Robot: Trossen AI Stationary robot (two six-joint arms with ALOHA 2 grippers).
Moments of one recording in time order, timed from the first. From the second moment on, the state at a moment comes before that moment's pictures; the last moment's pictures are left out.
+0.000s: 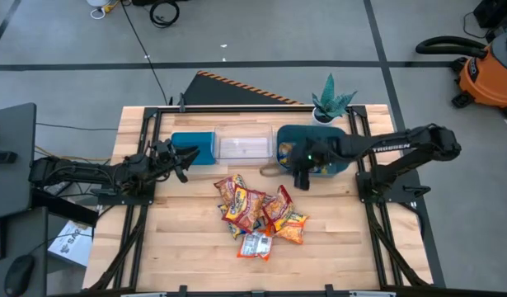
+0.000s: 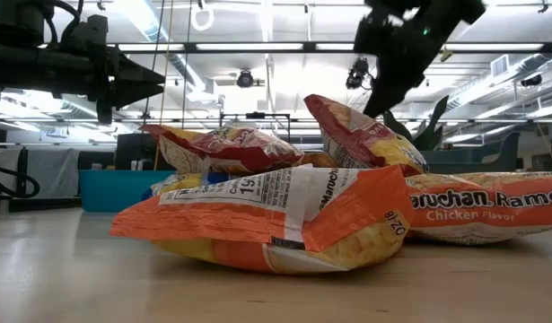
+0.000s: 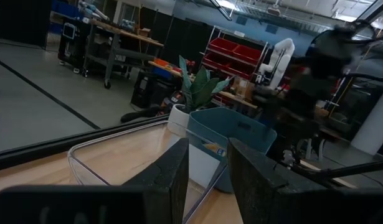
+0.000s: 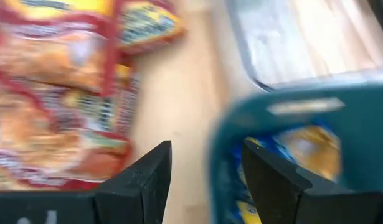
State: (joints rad) left arm 0.04 0.48 0.01 0.59 -0.47 -0.33; right arm -0.03 1.29 0.91 -0.50 0.09 0.08
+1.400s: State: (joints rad) left arm 0.04 0.48 0.01 0.59 -0.47 -0.33; right arm 0.42 1.29 0.91 -0.38 0.37 0.12
